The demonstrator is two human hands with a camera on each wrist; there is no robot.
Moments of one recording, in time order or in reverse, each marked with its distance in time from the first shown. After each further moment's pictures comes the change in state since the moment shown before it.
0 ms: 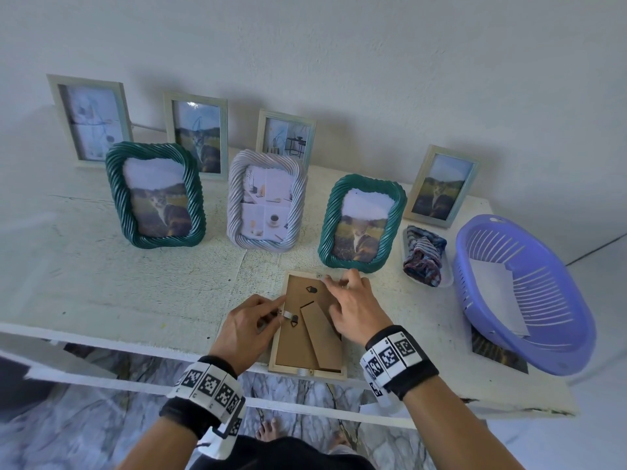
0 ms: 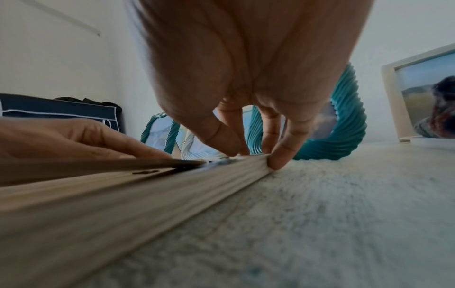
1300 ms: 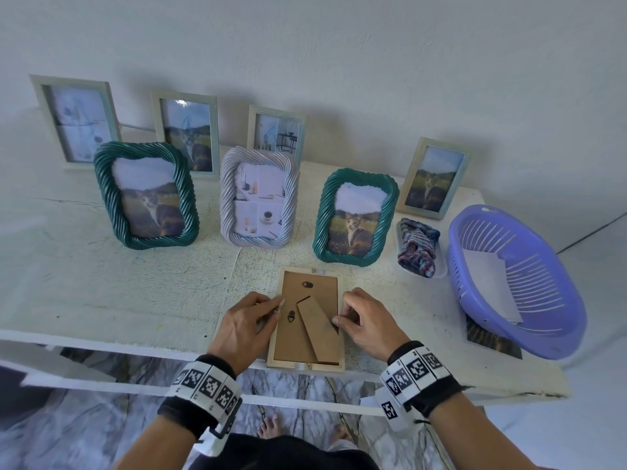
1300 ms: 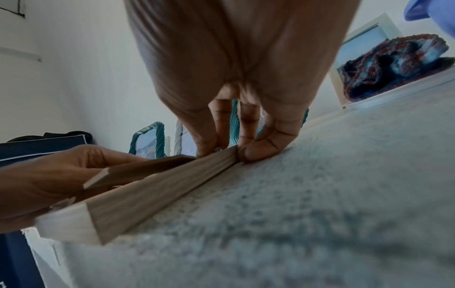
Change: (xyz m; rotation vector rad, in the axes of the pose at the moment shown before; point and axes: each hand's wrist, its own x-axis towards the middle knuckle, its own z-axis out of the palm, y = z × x) left_hand -0.003 0.002 -0.001 0.056 0.029 0.136; right_hand -0.034 0.029 0.013 0.363 0.106 -0.054
